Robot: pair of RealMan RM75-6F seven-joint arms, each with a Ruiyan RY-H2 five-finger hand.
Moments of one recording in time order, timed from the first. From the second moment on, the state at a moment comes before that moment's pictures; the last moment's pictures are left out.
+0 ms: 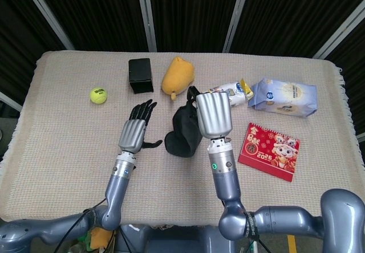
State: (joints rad) left arm -0.69 -1.94 -0.40 -1.34 1.16 1.18 0.30; right arm 0.93 -1.70 0.53 -1.82 -1.00 1.53 -0.90
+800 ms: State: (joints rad) left arm -0.82 -2.14 -0.45 -1.10 1.13 1.20 0.28; right arm 0.94 -1.72 0.52 -1.86 -0.98 1.56 -0.91
